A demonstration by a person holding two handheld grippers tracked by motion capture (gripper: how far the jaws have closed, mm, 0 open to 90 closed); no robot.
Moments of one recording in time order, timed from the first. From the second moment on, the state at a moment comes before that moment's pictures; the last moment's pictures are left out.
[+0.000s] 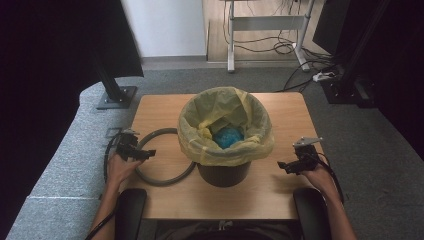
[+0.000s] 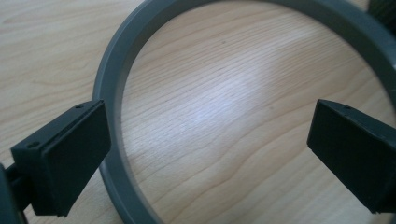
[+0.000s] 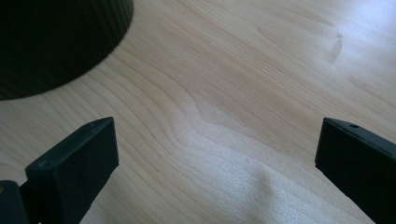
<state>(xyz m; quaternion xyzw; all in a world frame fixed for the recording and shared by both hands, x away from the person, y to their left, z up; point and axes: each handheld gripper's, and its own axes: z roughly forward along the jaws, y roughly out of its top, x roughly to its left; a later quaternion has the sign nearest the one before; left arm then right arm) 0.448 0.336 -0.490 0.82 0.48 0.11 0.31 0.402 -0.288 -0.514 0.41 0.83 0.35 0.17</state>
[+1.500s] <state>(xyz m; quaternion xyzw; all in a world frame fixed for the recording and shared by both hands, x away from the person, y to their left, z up) 0.415 0.297 -0.363 0.87 0.33 0.09 0.36 0.372 -0.246 -0.371 0.28 0.86 0.40 0.13</state>
